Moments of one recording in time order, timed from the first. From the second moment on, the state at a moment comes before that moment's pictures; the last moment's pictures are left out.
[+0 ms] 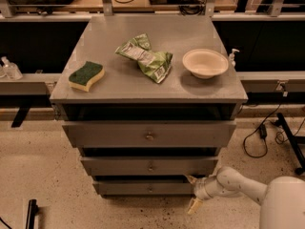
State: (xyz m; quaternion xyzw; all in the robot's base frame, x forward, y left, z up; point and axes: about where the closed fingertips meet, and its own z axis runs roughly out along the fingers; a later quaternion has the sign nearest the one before) arm 0.536 -0.175 0.224 -0.66 0.66 0.19 0.29
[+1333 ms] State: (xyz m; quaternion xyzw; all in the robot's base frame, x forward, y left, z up) arm 0.554 -0.190 0.183 -0.64 0.69 0.18 0.27
